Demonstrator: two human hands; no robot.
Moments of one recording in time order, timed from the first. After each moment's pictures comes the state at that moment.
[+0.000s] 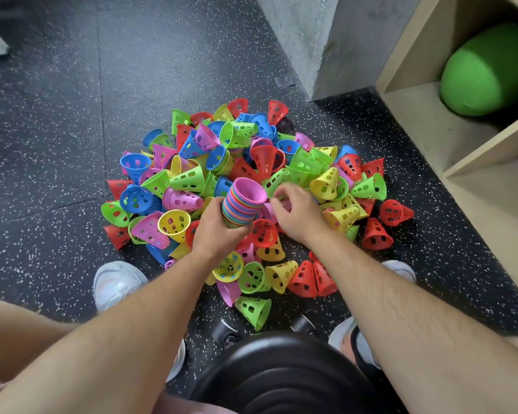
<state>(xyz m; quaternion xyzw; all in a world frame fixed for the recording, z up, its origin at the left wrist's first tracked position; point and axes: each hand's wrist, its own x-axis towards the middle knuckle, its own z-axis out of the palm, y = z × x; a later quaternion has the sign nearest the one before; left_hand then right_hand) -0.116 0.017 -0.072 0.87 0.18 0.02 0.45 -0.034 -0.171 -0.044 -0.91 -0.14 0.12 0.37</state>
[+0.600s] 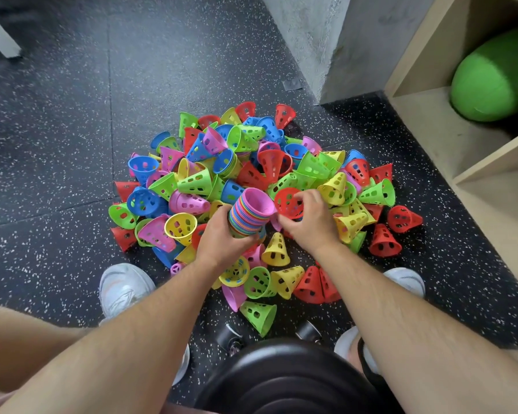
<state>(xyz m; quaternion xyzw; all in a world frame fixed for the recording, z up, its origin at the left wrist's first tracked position) -0.122 0.023 -0.078 0.88 0.17 0.00 0.45 -0.036 -0.178 -0.066 -0.94 -0.11 0.03 0.31</state>
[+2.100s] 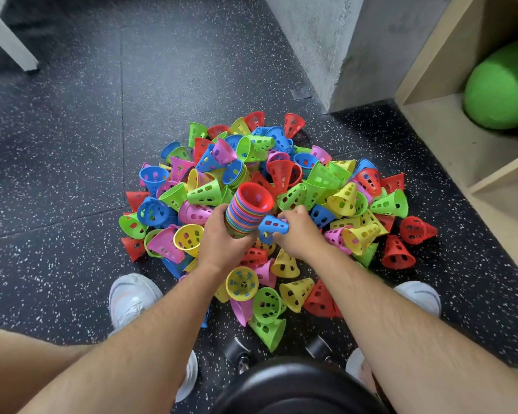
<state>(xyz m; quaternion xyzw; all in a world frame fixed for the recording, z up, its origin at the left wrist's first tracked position) -0.112 0.037 -0.070 0.86 0.19 0.09 0.47 -0.026 -0.135 -0.078 -0.92 -0.10 0.23 0.29</state>
